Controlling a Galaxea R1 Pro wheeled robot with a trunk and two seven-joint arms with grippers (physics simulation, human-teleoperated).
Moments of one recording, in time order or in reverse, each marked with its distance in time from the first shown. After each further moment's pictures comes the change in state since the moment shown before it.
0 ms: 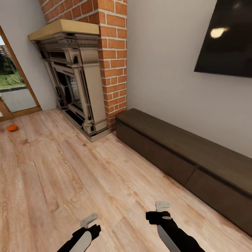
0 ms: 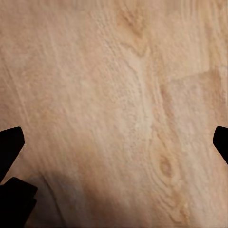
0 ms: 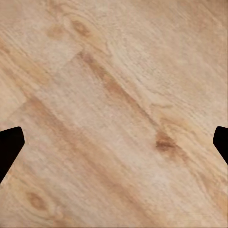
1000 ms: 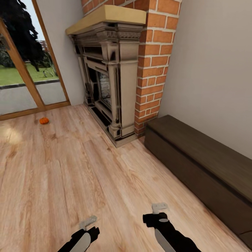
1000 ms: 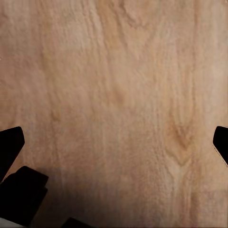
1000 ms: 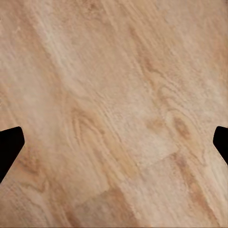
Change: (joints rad) left arm -0.001 0.000 0.004 0.035 0.000 0.000 -0.002; right arm 0.000 0.002 0.072 -0.001 0.001 -0.001 0.001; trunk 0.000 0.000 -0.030
